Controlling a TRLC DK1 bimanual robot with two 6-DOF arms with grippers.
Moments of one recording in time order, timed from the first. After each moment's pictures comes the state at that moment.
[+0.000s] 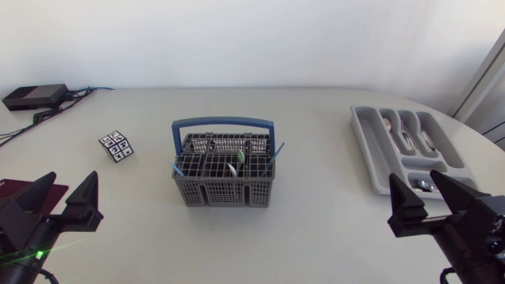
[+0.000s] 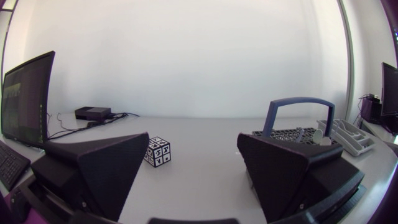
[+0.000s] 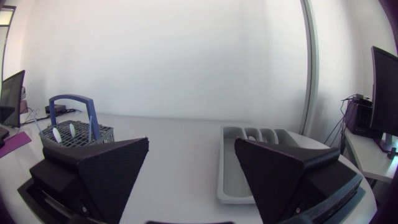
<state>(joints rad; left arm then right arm) 0.03 0.05 0.02 -0.01 0.01 -0.01 0.11 0.06 0.03 -0.01 0.04 0.00</state>
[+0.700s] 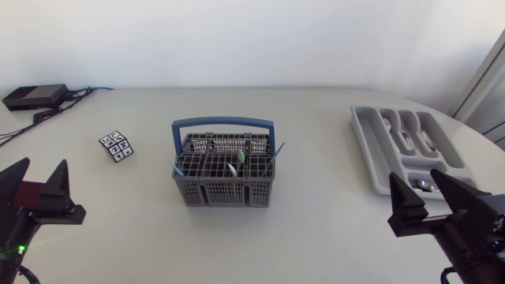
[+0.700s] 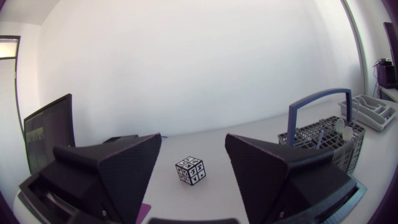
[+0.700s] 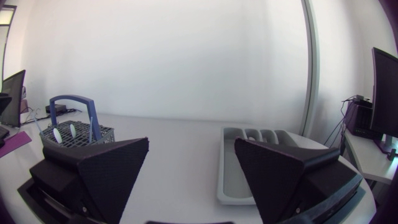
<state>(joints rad) 0.04 0.06 0.10 -0.01 -0.10 0.24 0.12 0.07 0.04 -0.01 0.05 0.00</state>
